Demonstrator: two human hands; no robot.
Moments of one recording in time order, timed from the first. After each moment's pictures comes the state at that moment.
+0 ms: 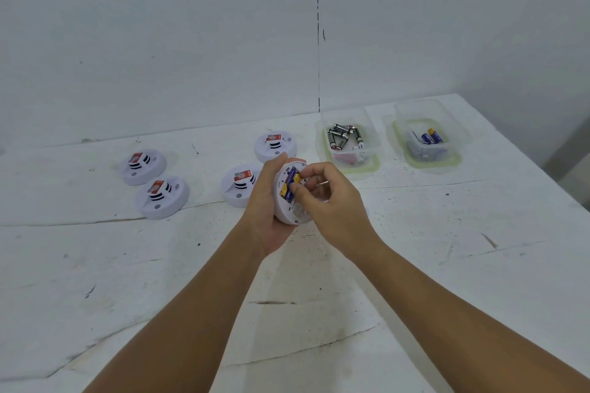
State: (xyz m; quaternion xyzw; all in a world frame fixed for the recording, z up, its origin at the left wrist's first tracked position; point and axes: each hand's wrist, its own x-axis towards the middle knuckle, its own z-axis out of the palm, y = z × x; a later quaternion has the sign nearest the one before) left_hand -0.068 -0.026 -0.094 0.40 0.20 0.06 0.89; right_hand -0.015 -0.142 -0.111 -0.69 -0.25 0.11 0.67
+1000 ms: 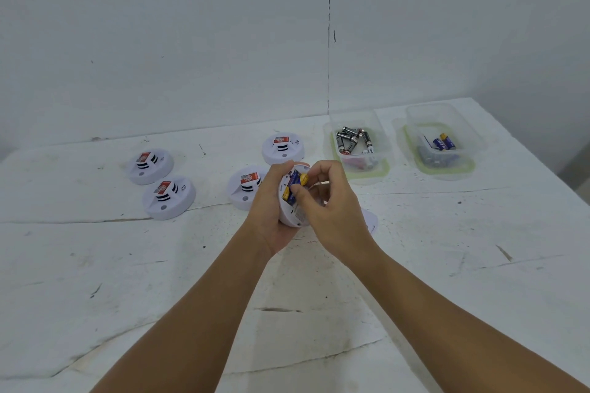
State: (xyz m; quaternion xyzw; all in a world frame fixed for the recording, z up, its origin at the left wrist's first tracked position) left_hand -0.060 -0.018 -0.102 0.39 0.20 0.09 0.89; right_hand -0.017 -0.126 -0.113 -0.67 -0.28 0.08 0.68
